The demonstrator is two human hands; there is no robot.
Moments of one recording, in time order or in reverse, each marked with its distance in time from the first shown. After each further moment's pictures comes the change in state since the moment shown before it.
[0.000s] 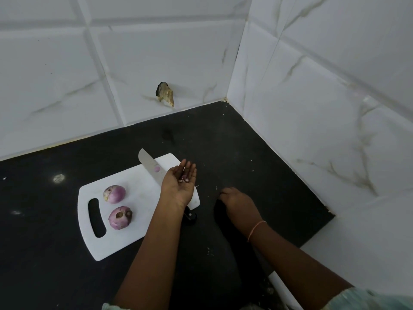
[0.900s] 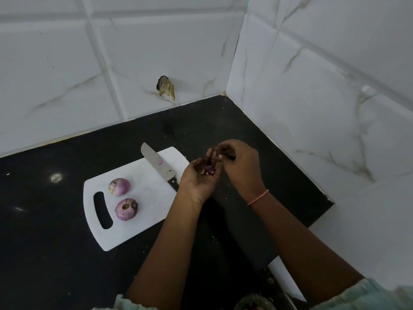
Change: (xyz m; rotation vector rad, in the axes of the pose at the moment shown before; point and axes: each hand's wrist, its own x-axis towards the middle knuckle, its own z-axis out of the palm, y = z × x) left_hand -0.035 -0.025 0.008 -0.058 -0.196 -0.255; right_hand 0.024 -0.049 -0.088 0.747 0.644 0.151
